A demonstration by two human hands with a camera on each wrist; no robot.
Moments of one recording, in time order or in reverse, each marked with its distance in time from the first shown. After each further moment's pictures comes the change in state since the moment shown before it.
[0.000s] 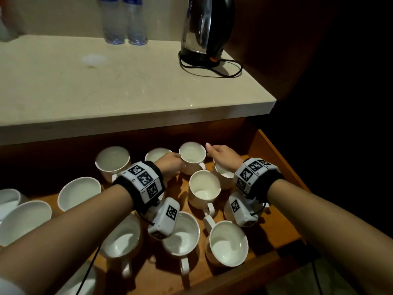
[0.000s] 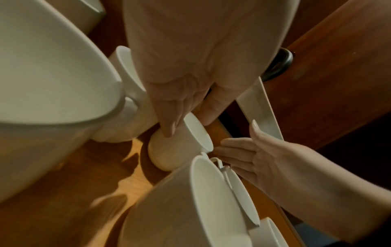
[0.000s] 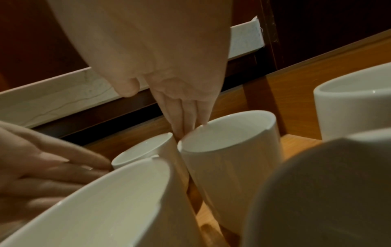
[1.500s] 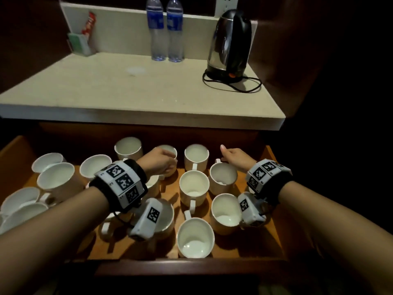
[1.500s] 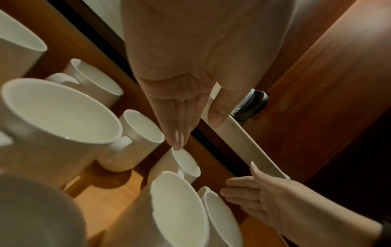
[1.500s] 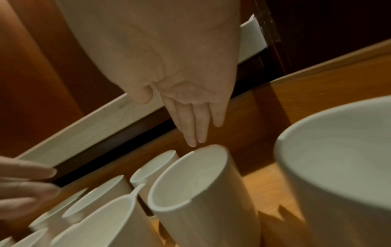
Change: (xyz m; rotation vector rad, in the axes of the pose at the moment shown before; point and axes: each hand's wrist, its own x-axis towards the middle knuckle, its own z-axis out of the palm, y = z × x) left_hand -0.070 0.013 0.021 -0.122 0.300 0.029; right_hand 0.010 0.042 -0.043 0.059 -0.133 -0.109
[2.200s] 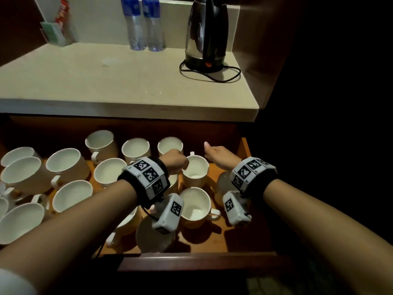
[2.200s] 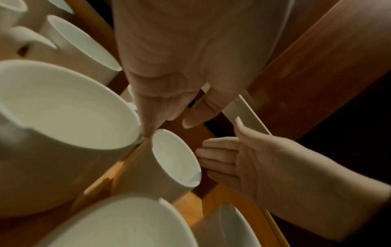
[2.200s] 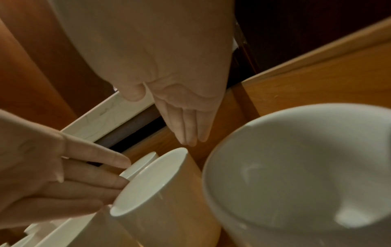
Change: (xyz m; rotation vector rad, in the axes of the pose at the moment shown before) left_hand 0.027 0.027 0.118 0.234 -0.007 -0.102; right_hand -0.008 0.044 -0.028 0.060 -0.106 -0.072
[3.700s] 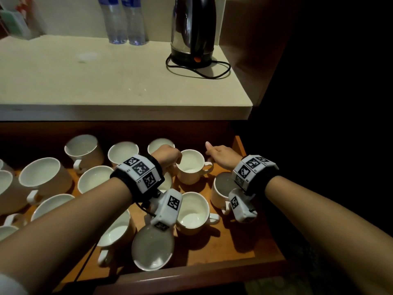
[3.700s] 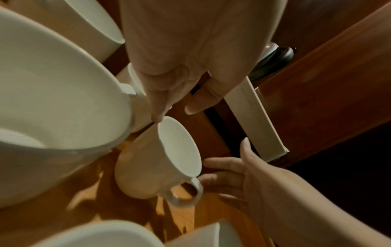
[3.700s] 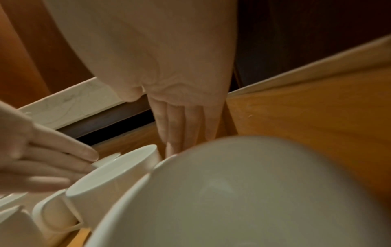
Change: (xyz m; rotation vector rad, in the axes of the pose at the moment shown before) left_hand 0.039 0.002 -0.006 -0.186 0.049 -0.016; right_hand 0.002 0.006 -0.016 -0.213 0.047 0.076
